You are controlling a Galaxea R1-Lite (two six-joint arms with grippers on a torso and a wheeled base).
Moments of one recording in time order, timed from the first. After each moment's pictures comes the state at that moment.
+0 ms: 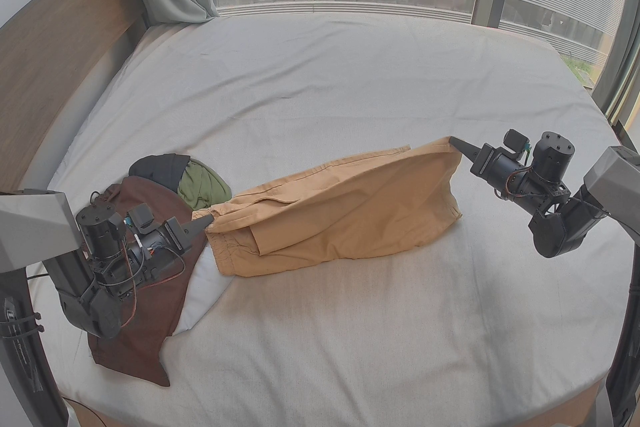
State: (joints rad) left arm -0.09 2.17 -0.51 -1.55 -0.51 -0.70; right arm 0.11 2.22 -1.04 -1.30 0.49 0.54
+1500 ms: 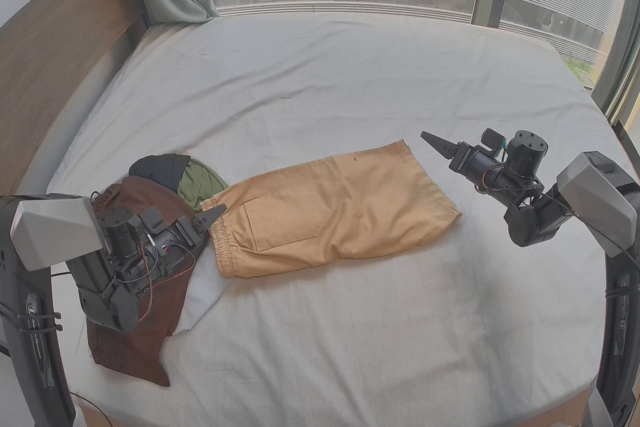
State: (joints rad) left arm -0.09 2.31 -0.64 -1.55 -0.39 -0.70; right arm 0.13 2.40 -1.32 -1.20 0.49 0.54
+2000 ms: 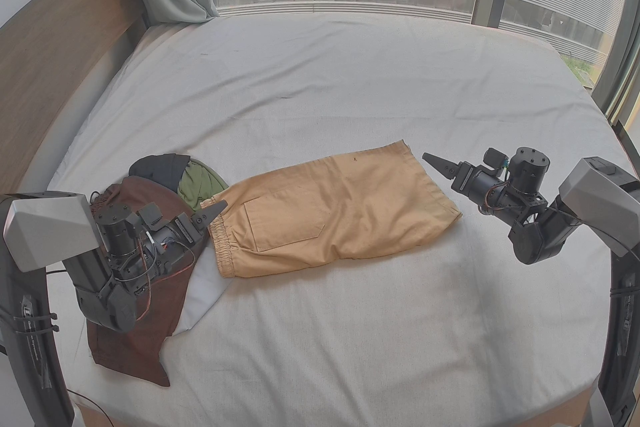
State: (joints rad) left arm -0.10 2.28 -0.63 -1.55 -0.39 -0.70; right arm 0.14 2.36 -1.14 -1.24 0.46 0.54
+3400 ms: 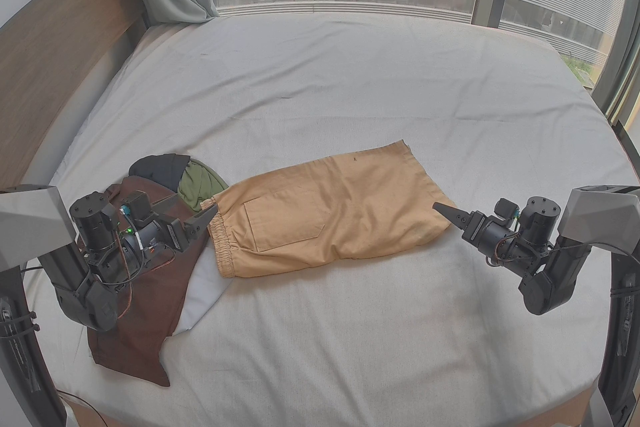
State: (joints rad) left arm -0.07 2.15 -0.55 -1.55 -0.39 -0.11; right arm 0.14 2.36 -0.72 -1.54 0.44 0.67
